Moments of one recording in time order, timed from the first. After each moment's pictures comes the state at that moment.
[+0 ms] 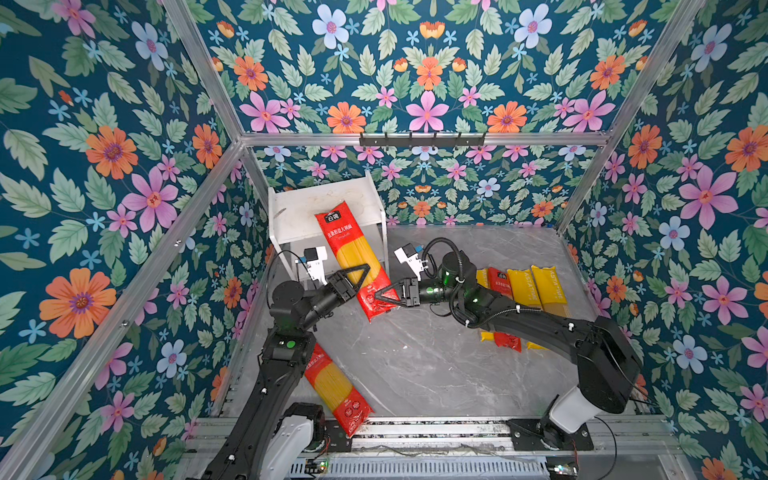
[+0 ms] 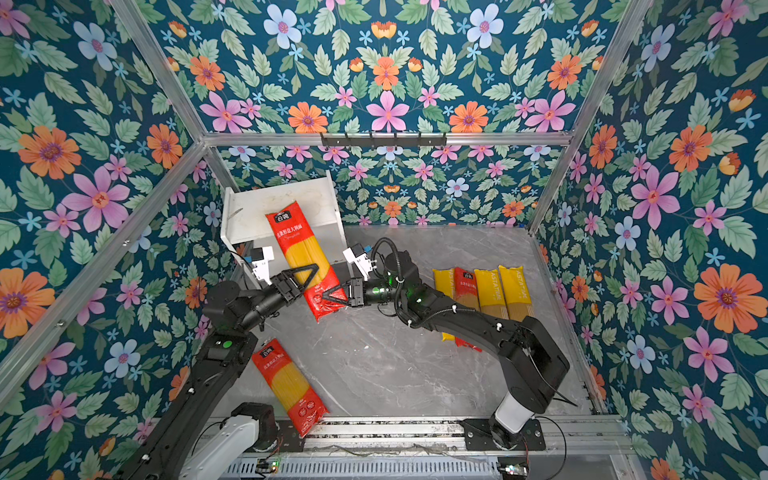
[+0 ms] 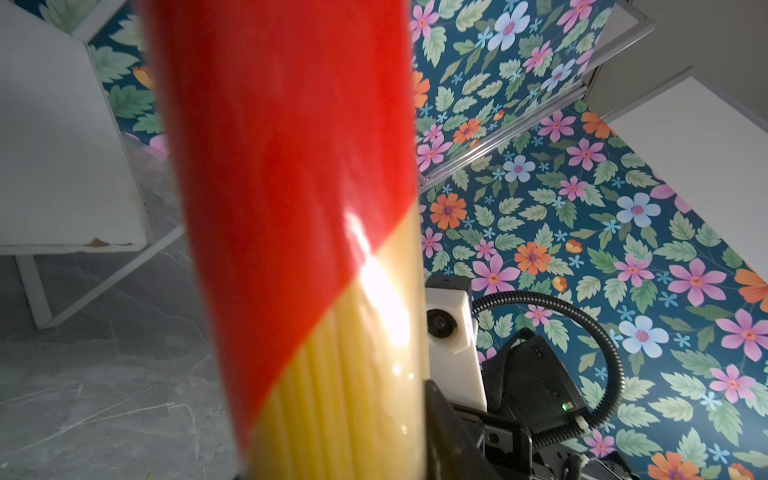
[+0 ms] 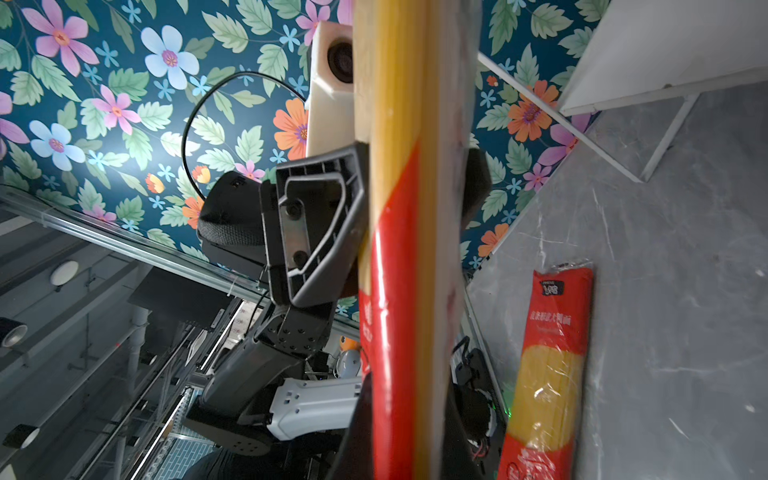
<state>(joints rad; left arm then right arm) -0.16 0.82 0.67 0.21 0.63 -1.03 0.80 1.65 1.21 0.42 -0.80 1.02</state>
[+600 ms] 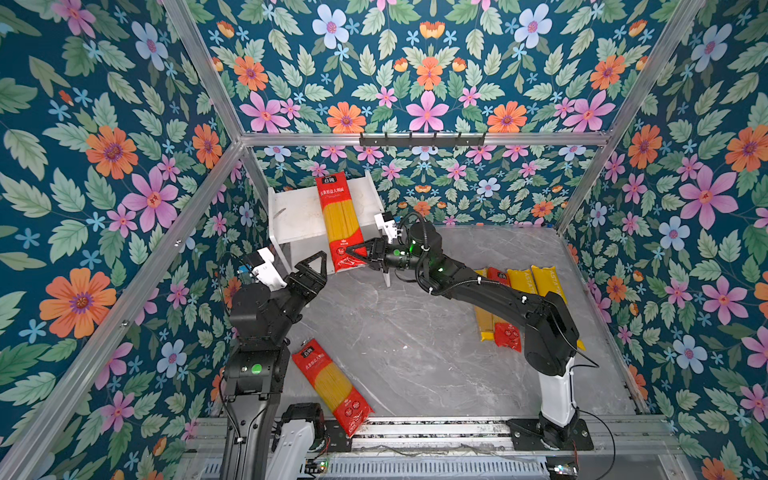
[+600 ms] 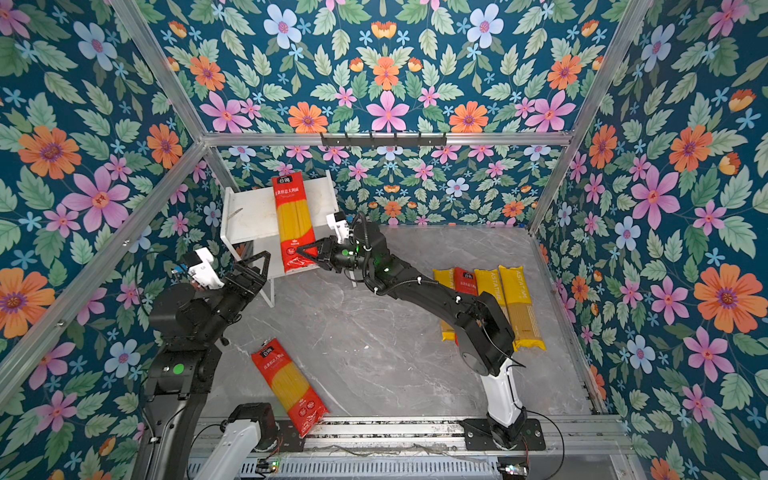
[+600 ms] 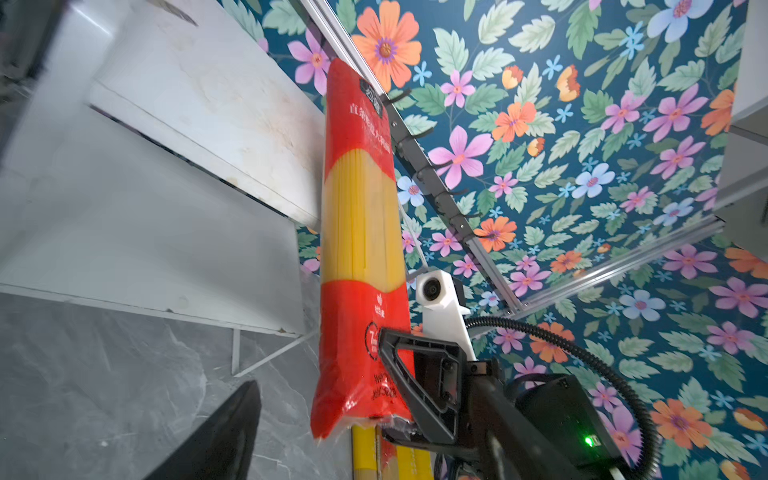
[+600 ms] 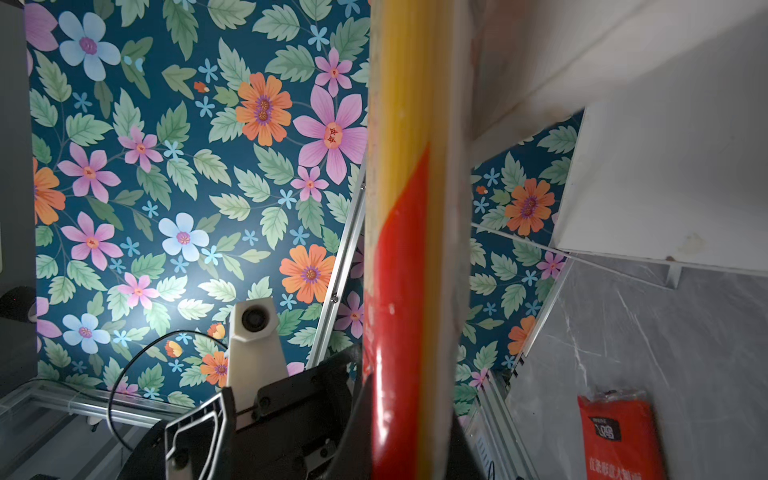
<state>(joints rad) -0.03 0.66 0.96 -0.37 0.23 -0.88 0.81 2.03 1.77 0.32 -0.59 1.25</state>
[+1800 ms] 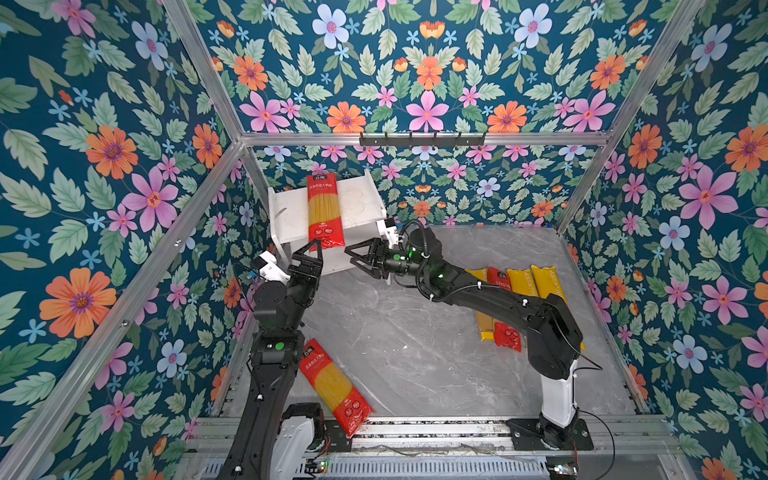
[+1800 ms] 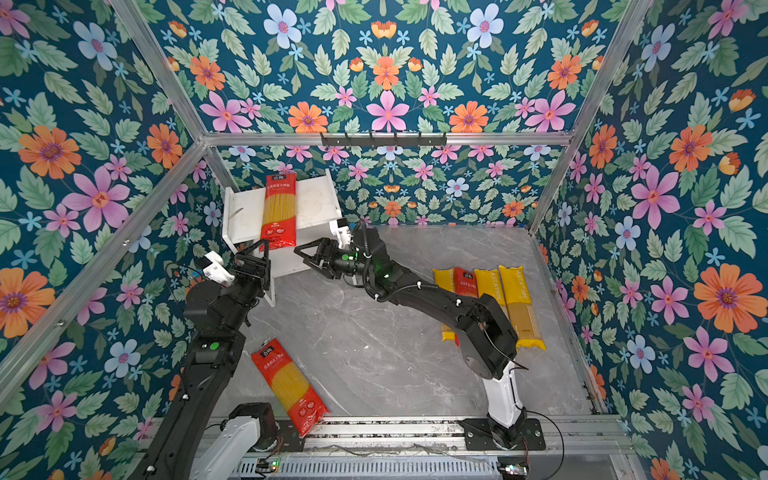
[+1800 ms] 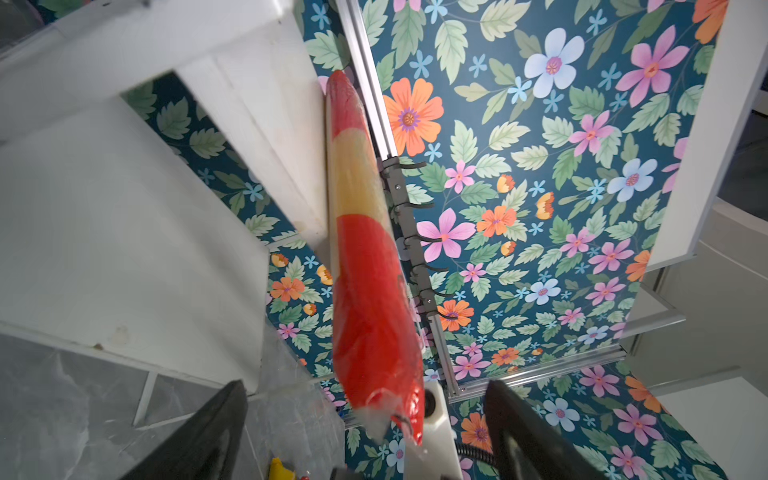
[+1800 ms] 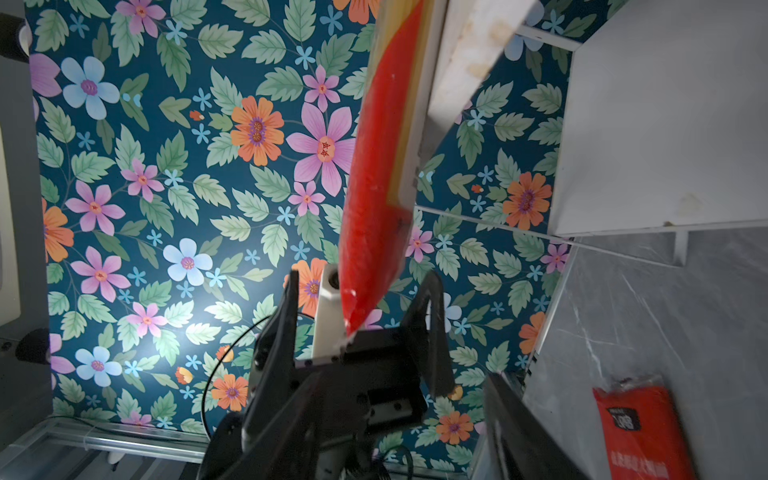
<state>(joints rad) -0.04 0.83 0.70 0.22 0.19 -1.26 0.82 1.92 1.56 0.40 -0.54 1.31</state>
